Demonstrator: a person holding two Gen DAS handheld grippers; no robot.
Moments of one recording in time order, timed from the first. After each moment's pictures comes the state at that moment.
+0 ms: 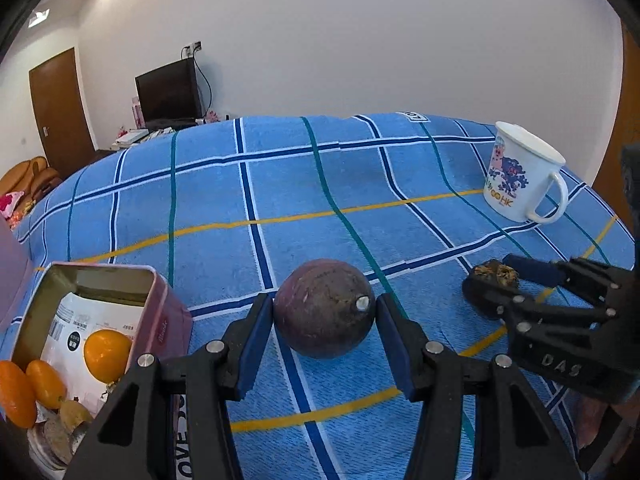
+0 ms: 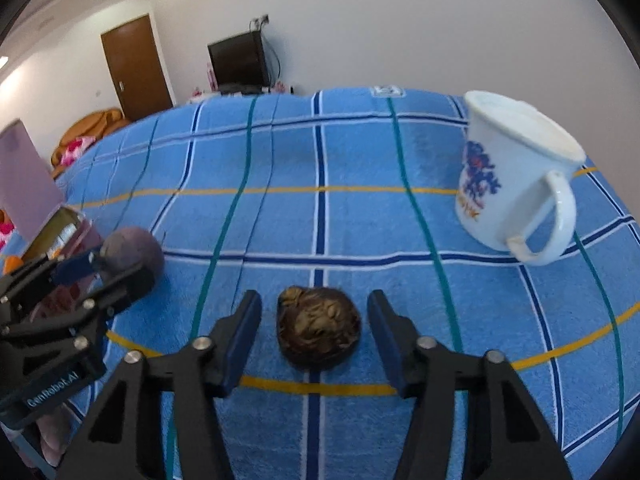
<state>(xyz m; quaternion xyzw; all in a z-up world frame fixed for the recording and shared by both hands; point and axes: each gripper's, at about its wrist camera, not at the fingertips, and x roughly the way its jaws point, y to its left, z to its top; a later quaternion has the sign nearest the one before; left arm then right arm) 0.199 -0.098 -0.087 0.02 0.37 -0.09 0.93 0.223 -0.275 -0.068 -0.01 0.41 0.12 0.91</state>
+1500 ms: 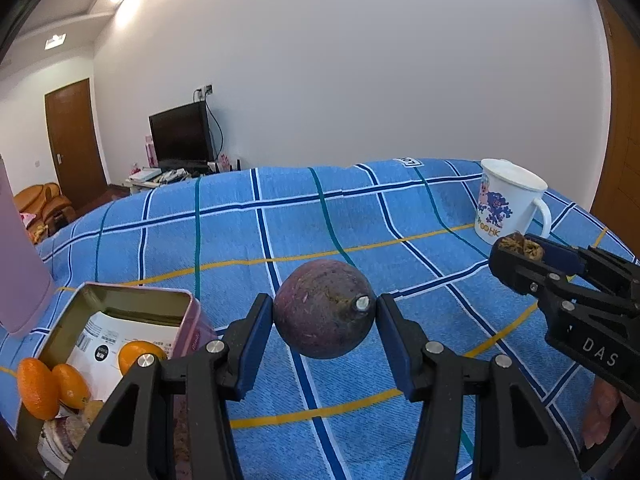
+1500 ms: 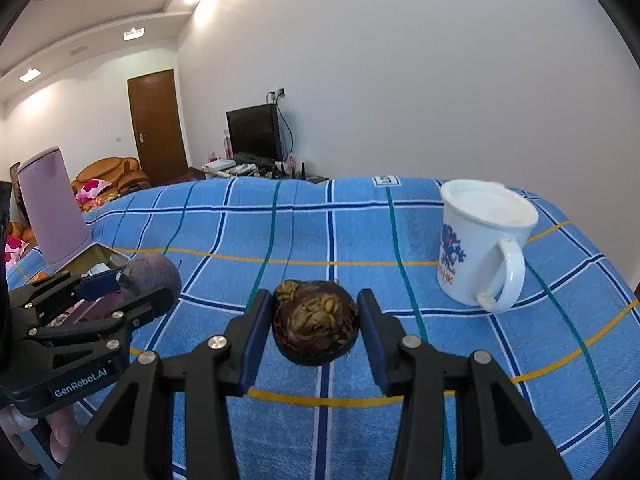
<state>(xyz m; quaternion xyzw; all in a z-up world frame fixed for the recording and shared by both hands) 0.165 -0.100 -0.067 0.03 0.28 -0.07 0.96 0.172 -0.280 -0.030 -0.01 0.25 0.13 0.96</state>
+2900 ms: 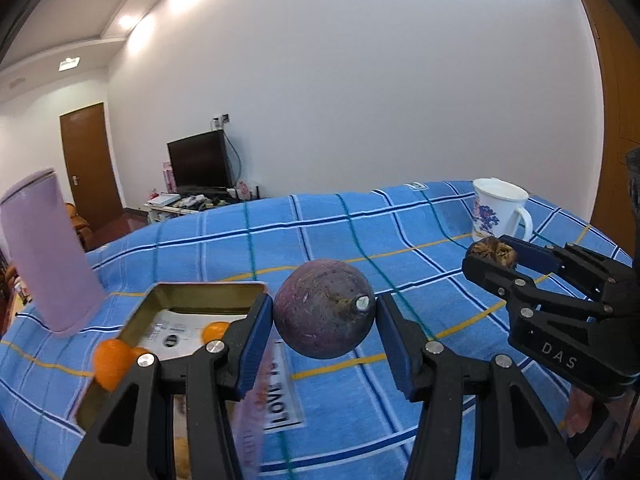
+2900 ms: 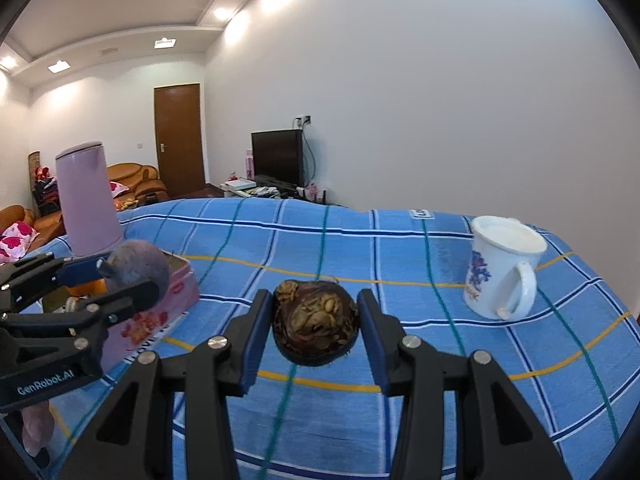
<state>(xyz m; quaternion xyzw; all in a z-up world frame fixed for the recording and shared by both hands) 0.092 -0.059 -0.038 0.04 0.23 -0.05 0.97 0.120 -0.236 -0.020 -0.03 0.20 0.17 0.97</state>
